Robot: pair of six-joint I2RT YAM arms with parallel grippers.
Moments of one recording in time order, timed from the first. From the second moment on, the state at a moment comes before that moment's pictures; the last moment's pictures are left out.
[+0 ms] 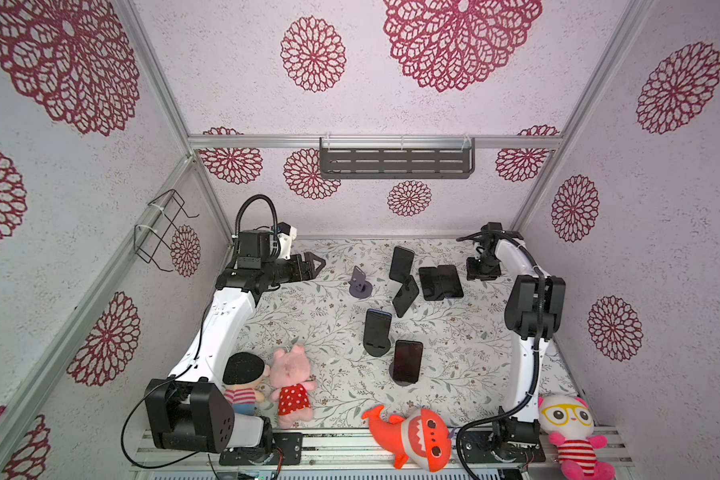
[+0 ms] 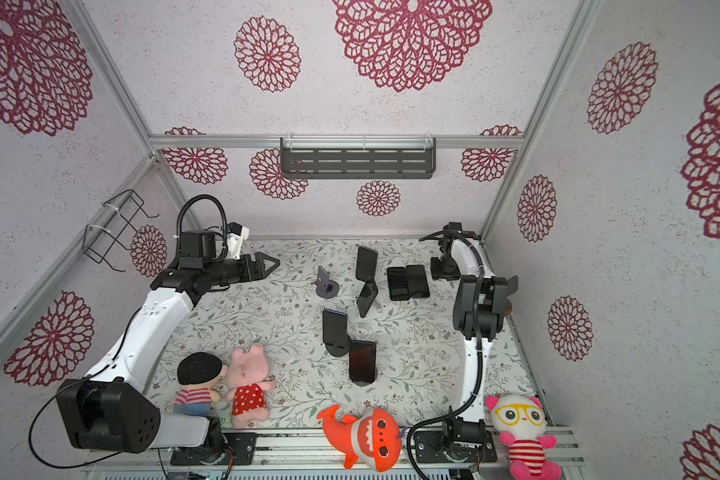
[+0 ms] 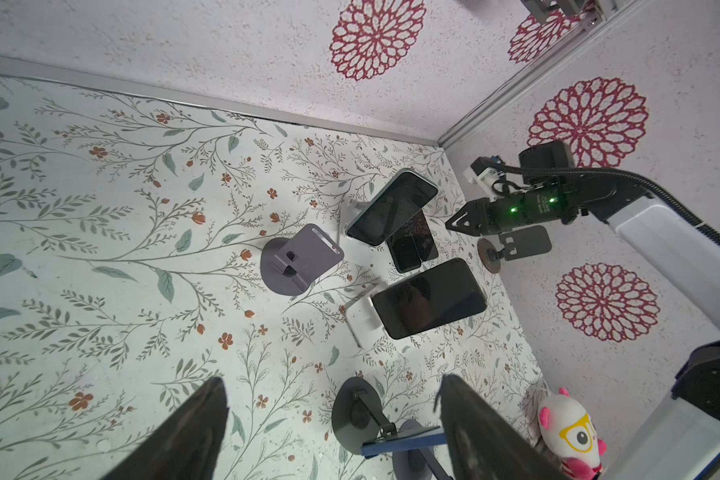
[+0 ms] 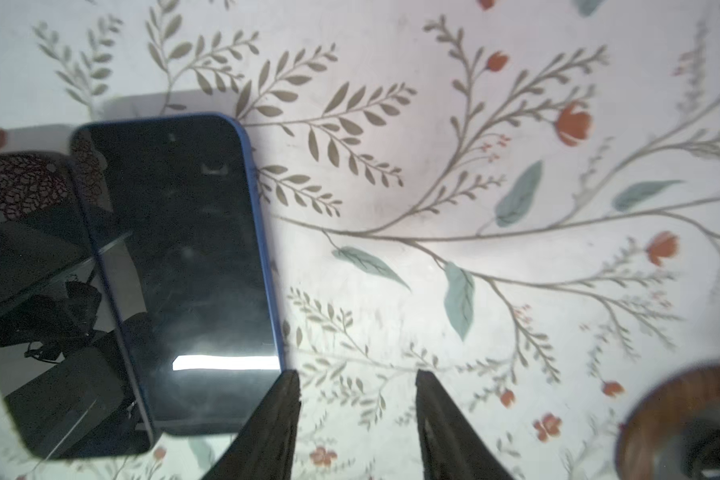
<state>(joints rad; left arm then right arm) -0.08 1.41 1.30 -0.54 0.56 -0.26 -0.06 2.25 2.03 -1.05 0.00 -0.03</state>
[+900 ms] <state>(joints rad) -0.26 1.46 1.23 -0.39 0.49 -0.24 0.18 1.94 1.84 -0.81 -0.53 -0.17</state>
